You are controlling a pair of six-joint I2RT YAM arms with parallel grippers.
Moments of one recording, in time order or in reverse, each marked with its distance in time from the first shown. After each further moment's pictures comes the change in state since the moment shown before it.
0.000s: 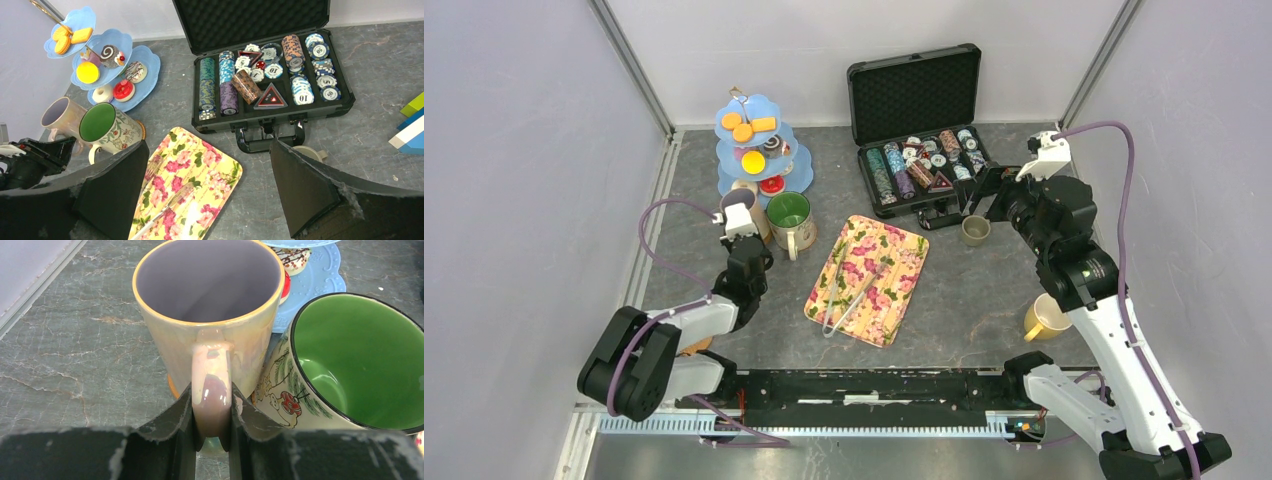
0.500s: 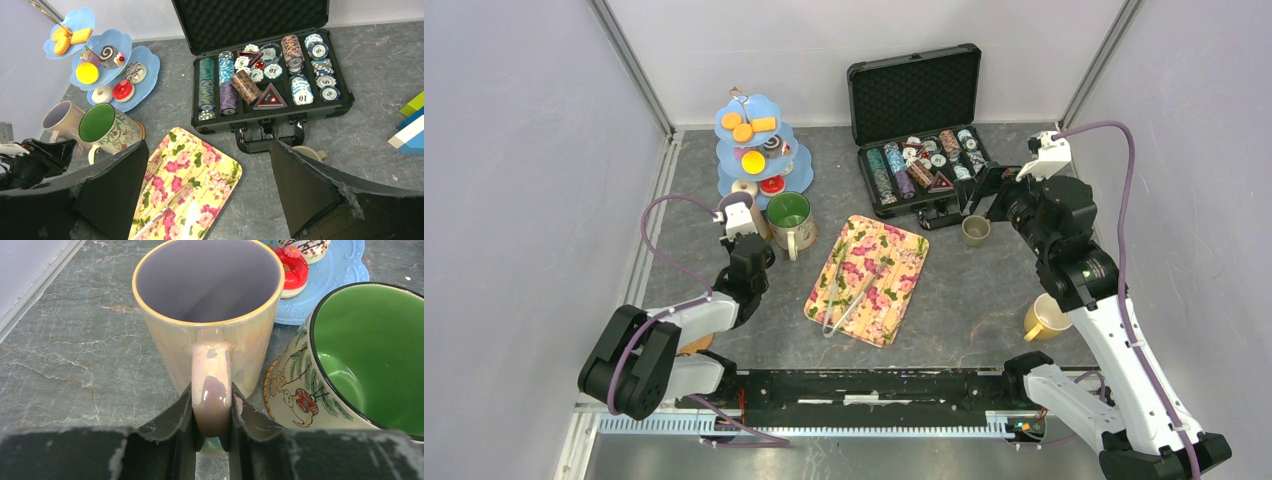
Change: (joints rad) left arm 0.000 0.019 0.024 -0.081 -0.035 -0.023; right arm 0.002 0.000 0.000 0.000 0.002 0.000
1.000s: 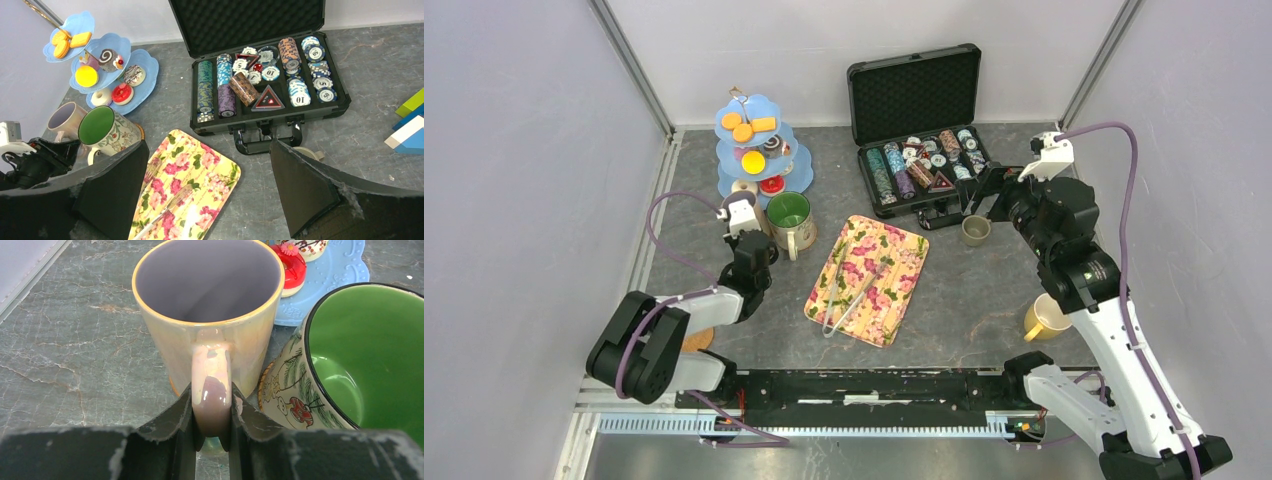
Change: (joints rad) left arm 0.000 0.081 0.029 0.035 0.006 -0.012; right arm 0.000 -0.008 0.000 0.000 0.010 0.000
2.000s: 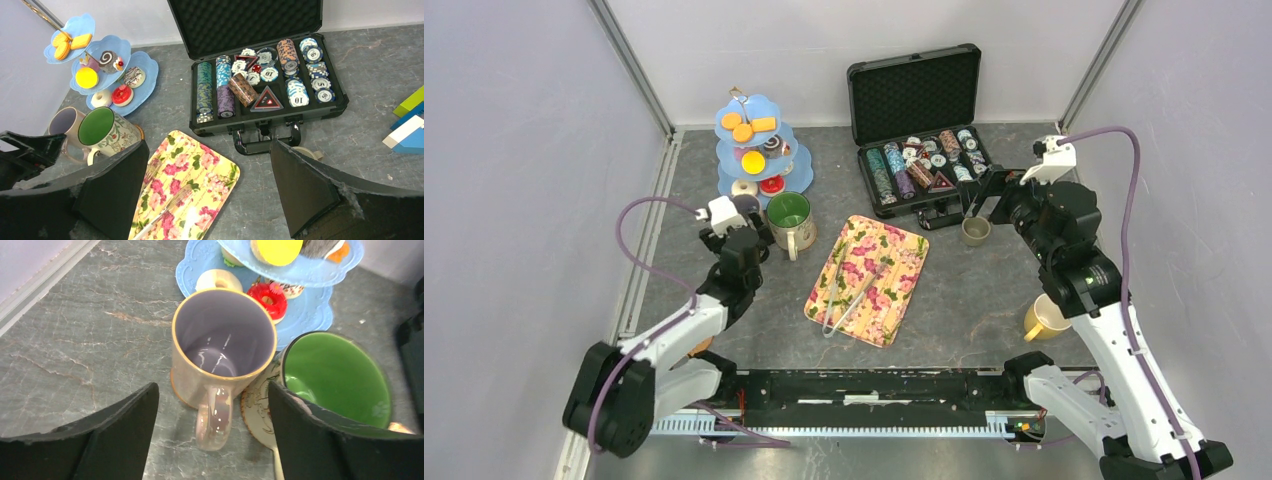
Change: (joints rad) left arm -0.001 -0.226 0.043 -0.232 -0.031 -0.103; right arm 0.000 -0.022 -0.018 0.006 0.007 0.000
